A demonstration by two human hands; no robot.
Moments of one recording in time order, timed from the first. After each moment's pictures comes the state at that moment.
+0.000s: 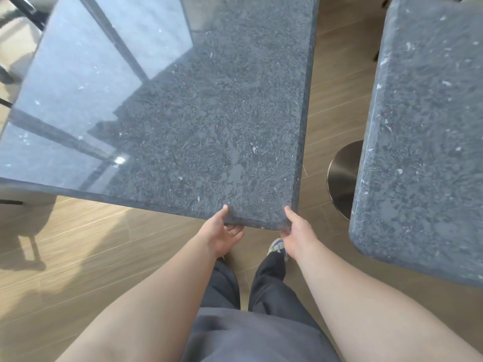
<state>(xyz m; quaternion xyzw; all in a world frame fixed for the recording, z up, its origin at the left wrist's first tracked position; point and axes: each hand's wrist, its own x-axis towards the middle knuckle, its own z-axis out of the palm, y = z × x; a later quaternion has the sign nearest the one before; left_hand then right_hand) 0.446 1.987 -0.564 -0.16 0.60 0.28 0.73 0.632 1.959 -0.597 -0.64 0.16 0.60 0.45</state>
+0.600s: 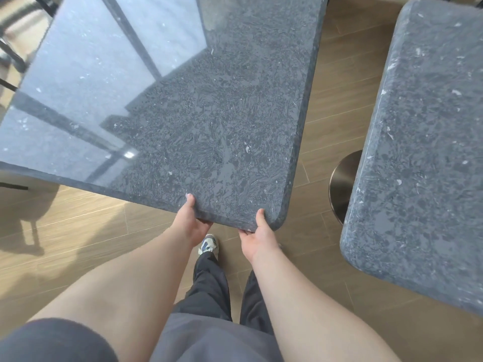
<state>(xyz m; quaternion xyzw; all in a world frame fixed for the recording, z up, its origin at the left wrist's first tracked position) 0.434 2.005 -0.580 -0.15 0.61 0.44 0.64 0.584 1.965 -0.588 -0.53 0.31 0.63 0.48</state>
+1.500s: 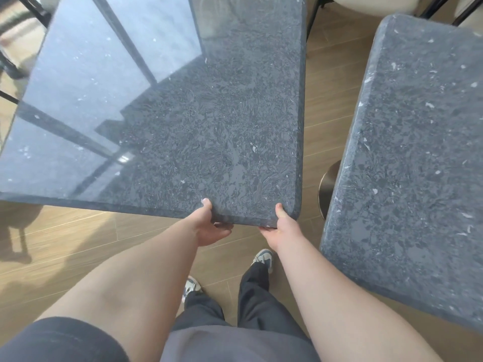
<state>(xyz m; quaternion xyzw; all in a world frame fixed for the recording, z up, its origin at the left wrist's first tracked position) 0.506 2.031 -0.571 -0.15 0.64 0.24 0.72 0.690 2.001 -0.589 -0.59 0.26 0.62 0.44</state>
